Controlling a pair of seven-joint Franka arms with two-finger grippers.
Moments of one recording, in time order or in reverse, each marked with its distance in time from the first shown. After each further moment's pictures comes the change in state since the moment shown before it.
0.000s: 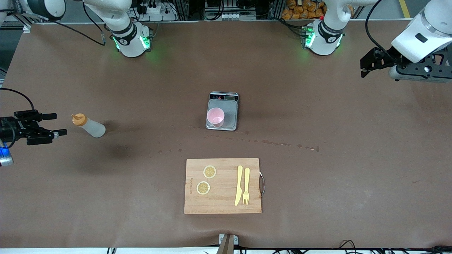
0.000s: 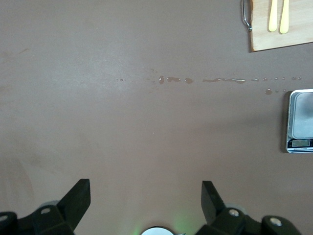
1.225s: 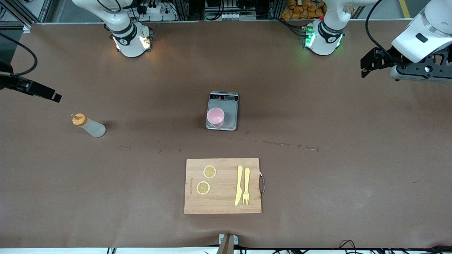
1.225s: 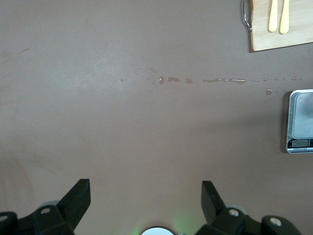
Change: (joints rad) left arm 0.001 0.000 0.000 0.001 0.000 0.000 0.000; right arm 0.289 -0.480 -0.016 -0.244 -0.447 0.273 -0.235
